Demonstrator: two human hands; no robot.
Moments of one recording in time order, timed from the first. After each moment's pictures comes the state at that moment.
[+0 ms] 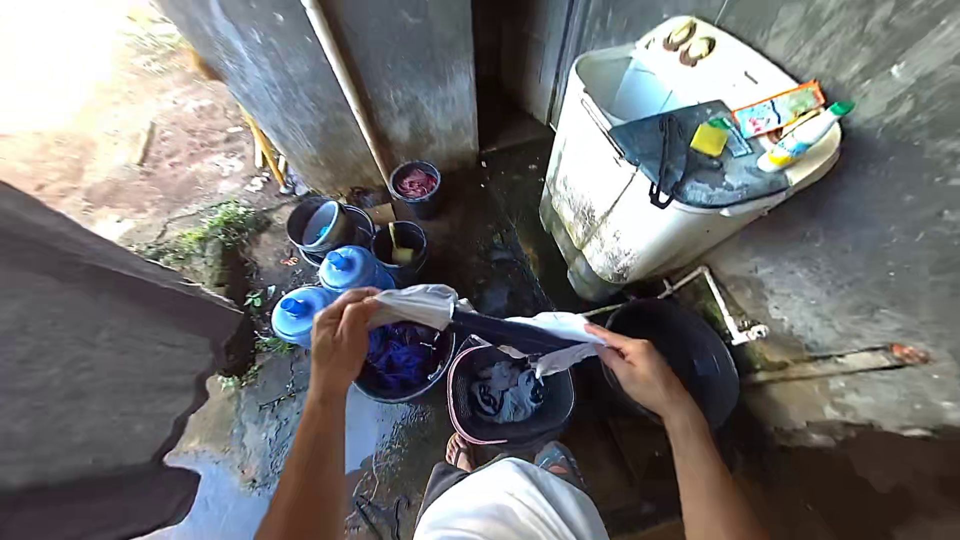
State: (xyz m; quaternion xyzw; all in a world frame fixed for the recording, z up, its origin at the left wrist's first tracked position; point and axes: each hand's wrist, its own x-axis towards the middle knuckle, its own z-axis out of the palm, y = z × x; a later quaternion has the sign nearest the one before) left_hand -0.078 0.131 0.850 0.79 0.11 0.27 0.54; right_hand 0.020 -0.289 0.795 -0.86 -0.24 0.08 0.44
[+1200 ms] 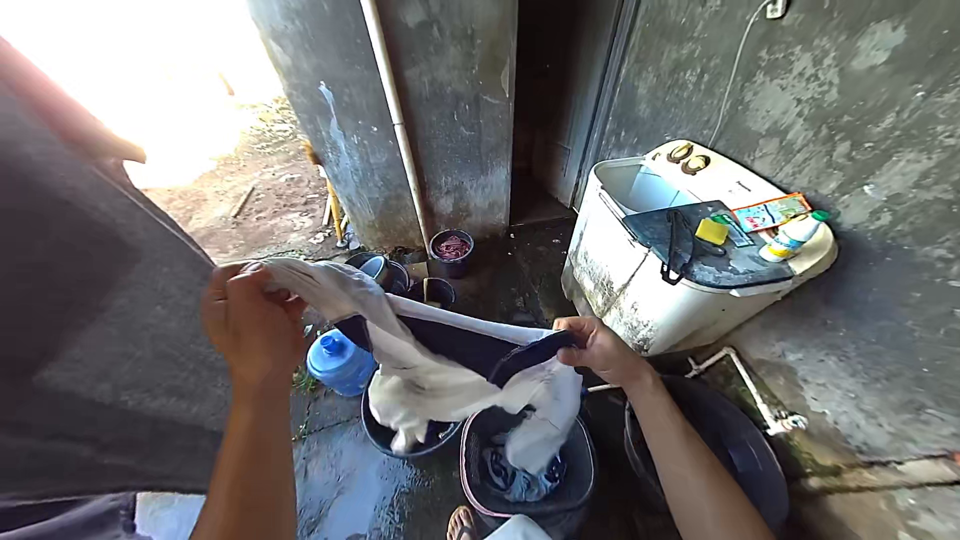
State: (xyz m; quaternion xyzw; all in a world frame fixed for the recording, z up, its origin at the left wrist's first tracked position) left_hand -0.123 0.186 1.002 0.64 0.10 0.56 0.53; right_hand 0.067 -0.184 0.895 -0.56 -0.43 0.22 0.67
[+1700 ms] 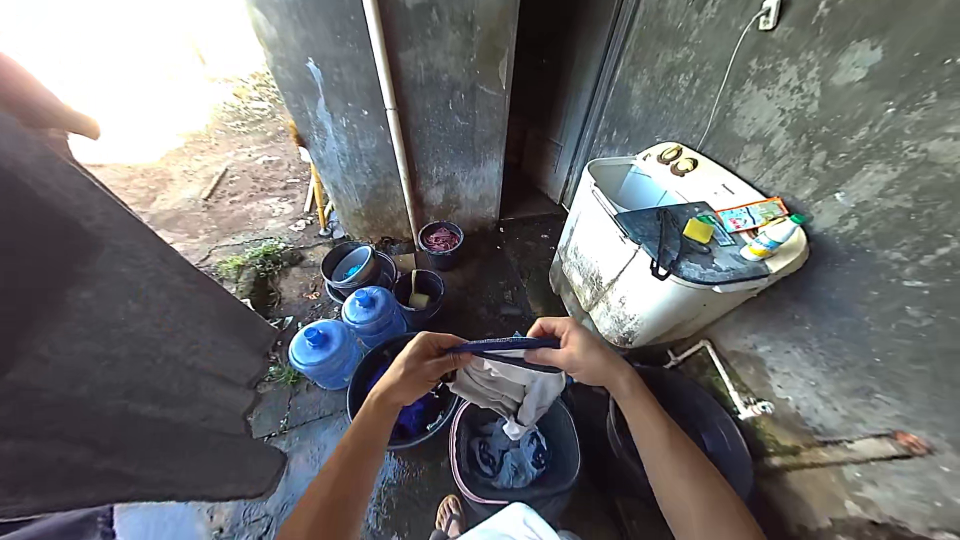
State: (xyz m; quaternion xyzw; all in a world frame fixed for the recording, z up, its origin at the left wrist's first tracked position) left_hand -0.091 0.117 0.883 0.74 -0.10 0.01 0.67; right_hand 0.037 -0.157 0.905 -0.75 -0.39 0.22 0.49
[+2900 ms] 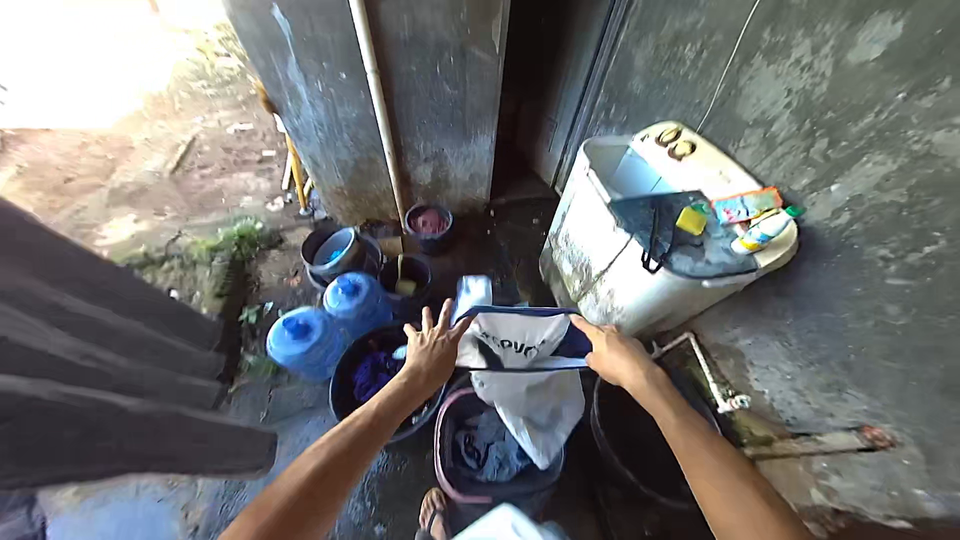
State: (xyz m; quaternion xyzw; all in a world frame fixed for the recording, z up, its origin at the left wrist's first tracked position) left_hand -0.020 0.075 0.860 0.99 0.08 -0.12 0.08; right_hand 0.074 -0.211 0.903 -0.96 -0.17 0.23 0.03
